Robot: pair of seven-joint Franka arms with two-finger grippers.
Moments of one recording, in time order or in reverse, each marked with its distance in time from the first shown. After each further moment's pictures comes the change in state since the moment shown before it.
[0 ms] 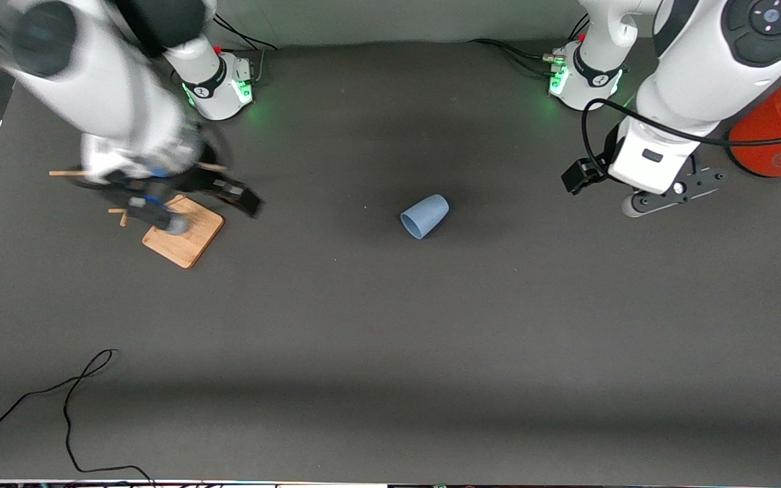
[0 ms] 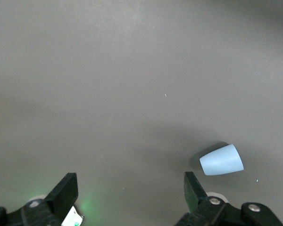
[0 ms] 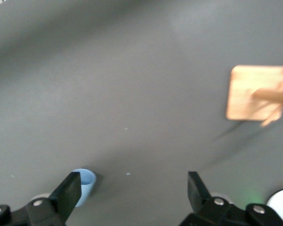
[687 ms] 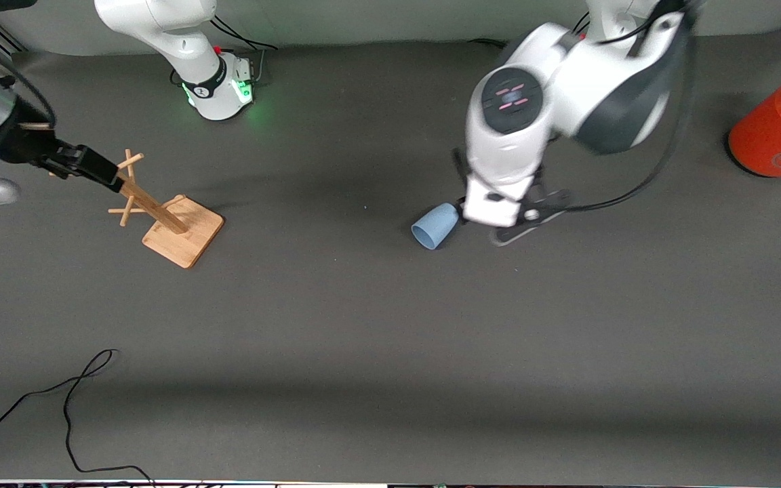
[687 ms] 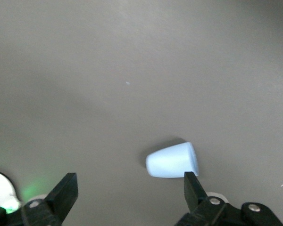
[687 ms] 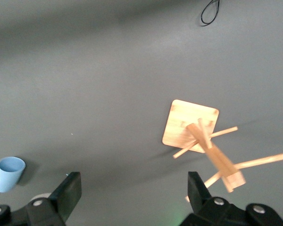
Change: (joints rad) left arm -0.317 0.377 -0.007 0.260 0.145 0.036 -0.530; right arm 0.004 -0.160 -0.305 -0.105 0.008 -0.066 -0.497
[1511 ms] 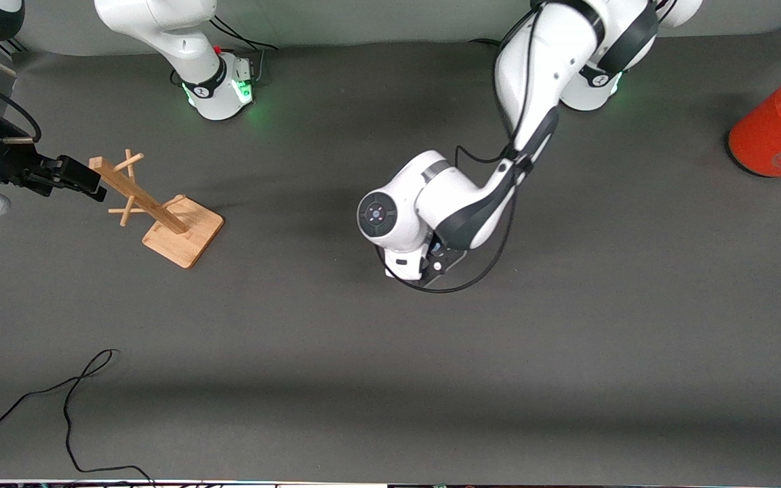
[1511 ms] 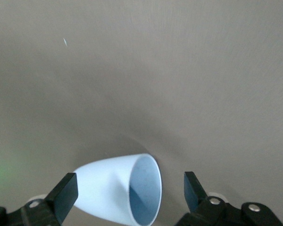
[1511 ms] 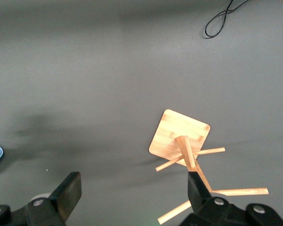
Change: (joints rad) left arm -0.163 0.494 0.005 0.235 0.099 0.059 -0.234; right arm 0.014 -0.008 -0.058 -0.066 0.002 0.067 -0.171
